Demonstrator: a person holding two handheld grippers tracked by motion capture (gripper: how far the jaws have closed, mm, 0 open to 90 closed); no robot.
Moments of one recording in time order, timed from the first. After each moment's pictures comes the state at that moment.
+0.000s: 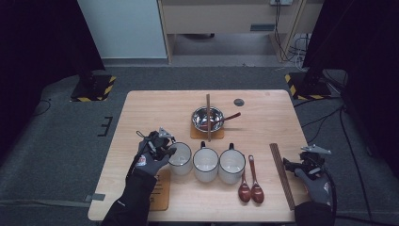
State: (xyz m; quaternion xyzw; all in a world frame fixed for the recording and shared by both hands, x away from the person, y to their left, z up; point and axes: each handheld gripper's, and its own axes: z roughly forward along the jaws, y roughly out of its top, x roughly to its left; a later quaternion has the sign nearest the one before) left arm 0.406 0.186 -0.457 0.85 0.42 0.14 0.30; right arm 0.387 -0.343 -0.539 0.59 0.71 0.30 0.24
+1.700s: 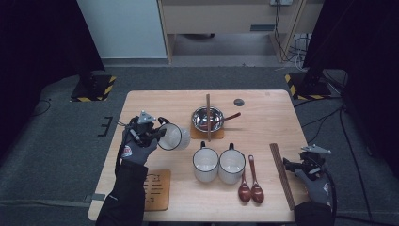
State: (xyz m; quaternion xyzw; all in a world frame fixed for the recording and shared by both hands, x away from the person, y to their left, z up) left arm 0.415 0.214 -0.399 0.79 0.44 0.19 0.38; right arm 0.387 -0.344 -0.539 0.59 0.71 0.30 0.24
